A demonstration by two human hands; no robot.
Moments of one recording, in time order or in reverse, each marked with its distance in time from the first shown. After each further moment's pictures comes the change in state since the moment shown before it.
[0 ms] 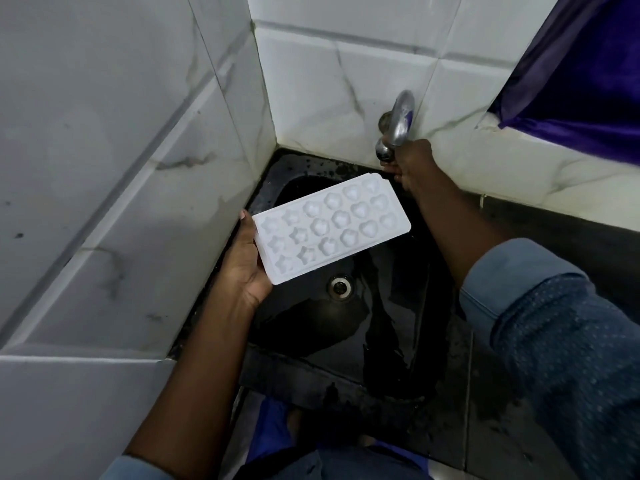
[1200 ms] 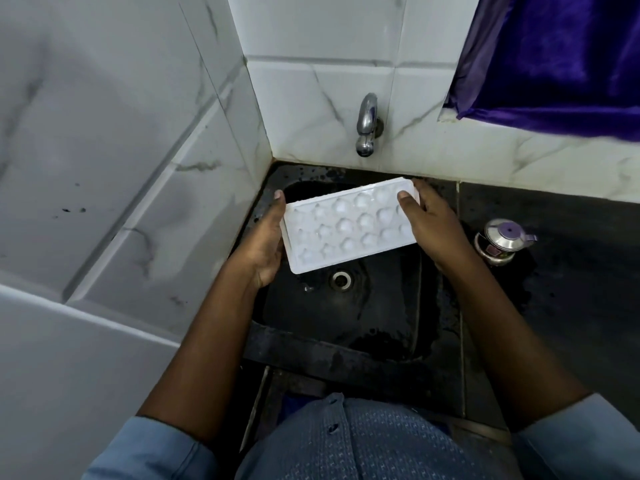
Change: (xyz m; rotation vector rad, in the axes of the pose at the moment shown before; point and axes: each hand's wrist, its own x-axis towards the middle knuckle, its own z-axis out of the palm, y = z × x) left_hand -0.080 -0.007 0.032 0.710 -0.054 0.158; right_hand -0.212 0.071 -0.119 -0.331 -0.112 -0.420
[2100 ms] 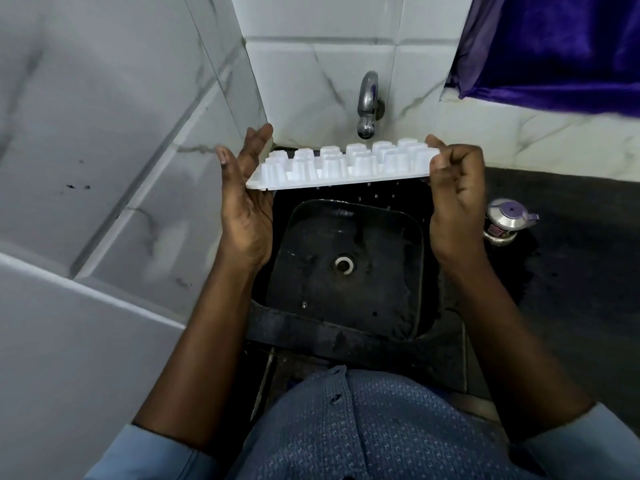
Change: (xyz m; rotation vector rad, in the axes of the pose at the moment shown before) left_hand -0.042 0.015 0.000 -0.295 0.000 0.637; right_hand -0.053 -0.032 0.003 0.426 0.222 -0.425
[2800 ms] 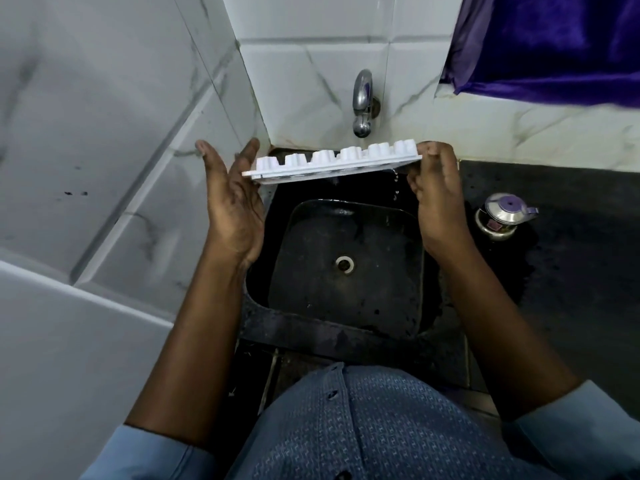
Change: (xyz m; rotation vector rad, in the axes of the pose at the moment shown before) left_hand 0.002 0.015 -0.002 0.181 -0.003 -0.185; right_hand 0.011 0.015 0.009 0.053 0.014 0.174
